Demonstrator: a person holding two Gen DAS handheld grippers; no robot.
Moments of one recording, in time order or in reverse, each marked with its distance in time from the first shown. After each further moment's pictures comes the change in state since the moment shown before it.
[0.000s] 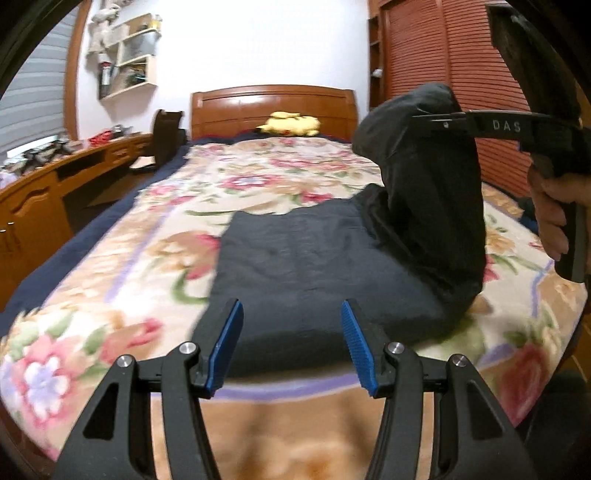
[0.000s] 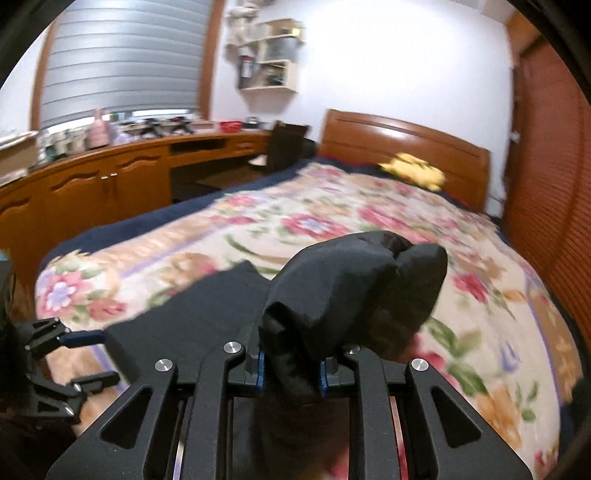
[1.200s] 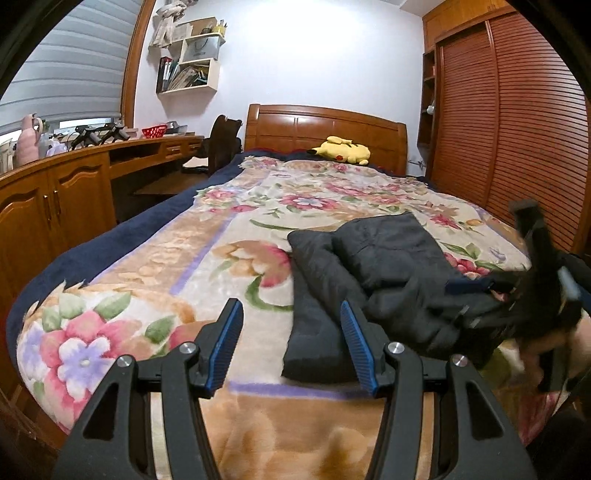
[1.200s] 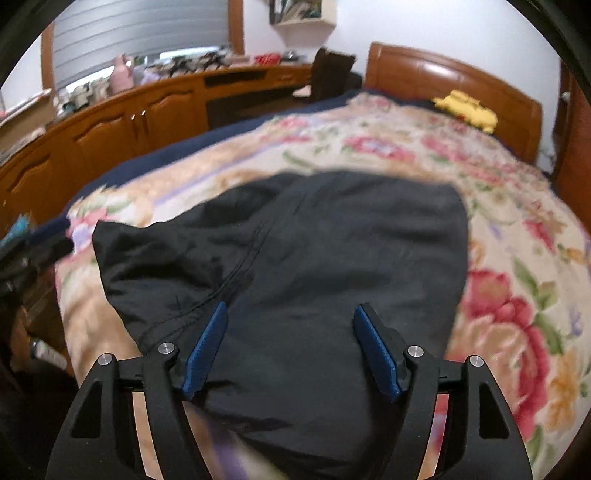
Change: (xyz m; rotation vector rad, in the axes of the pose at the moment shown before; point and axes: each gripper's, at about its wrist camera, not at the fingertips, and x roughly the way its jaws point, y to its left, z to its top) left arm -0.032 0.063 -0.007 -0.154 -0.100 0.103; right arm 0.082 0.052 -0.071 0.023 0.285 0.156
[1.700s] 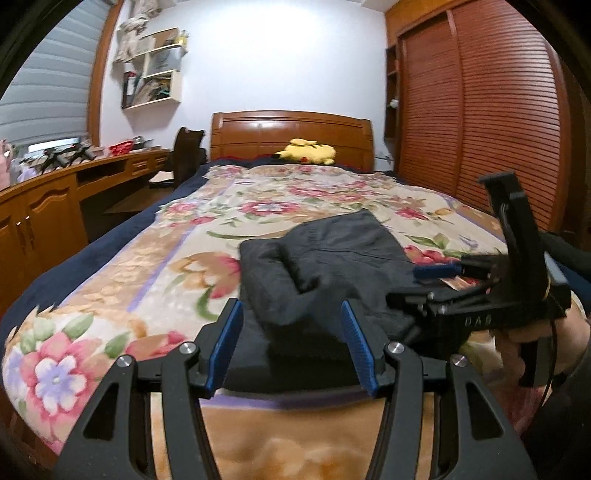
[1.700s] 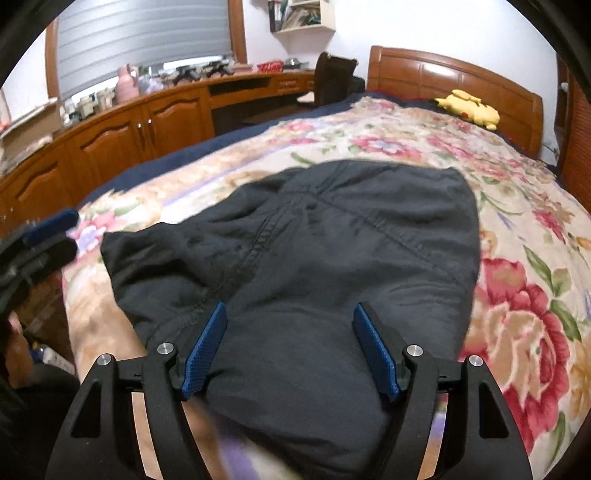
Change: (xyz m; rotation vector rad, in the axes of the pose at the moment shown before) left arm 0.005 -0.055 0.004 0.099 -0.009 -0.101; right arm -0.023 -0.014 -0.010 0.032 -0.091 -0.003
